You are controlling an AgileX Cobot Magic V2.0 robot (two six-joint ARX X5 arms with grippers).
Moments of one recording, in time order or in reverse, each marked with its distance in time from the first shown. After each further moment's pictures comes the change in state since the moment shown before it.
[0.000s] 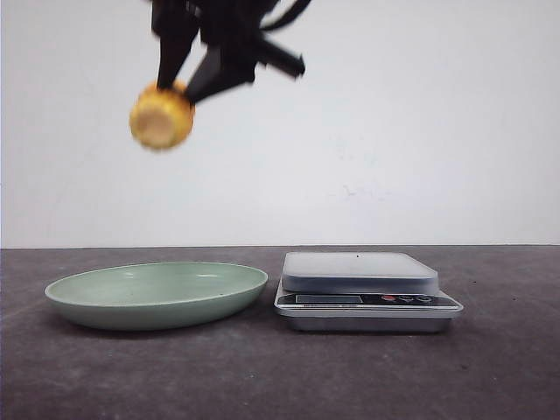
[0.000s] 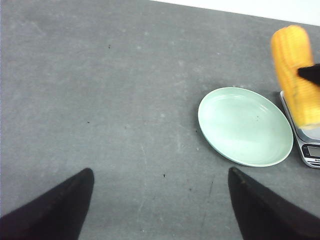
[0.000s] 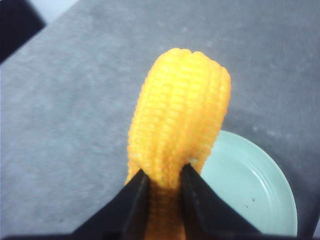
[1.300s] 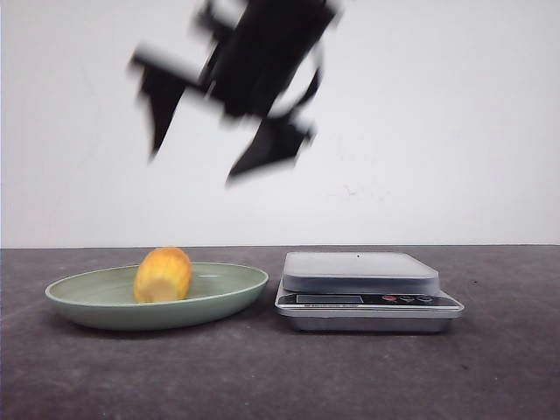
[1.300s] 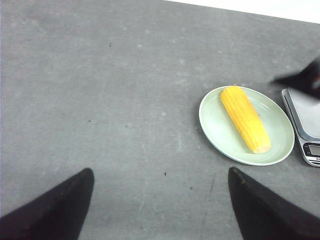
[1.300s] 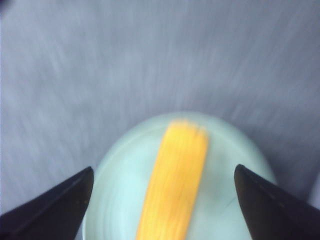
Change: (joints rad) left arm 0.000 0.000 0.000 -0.005 0.000 0.000; right arm -0.135 -0.008 0.003 0.008 -0.102 -0.024
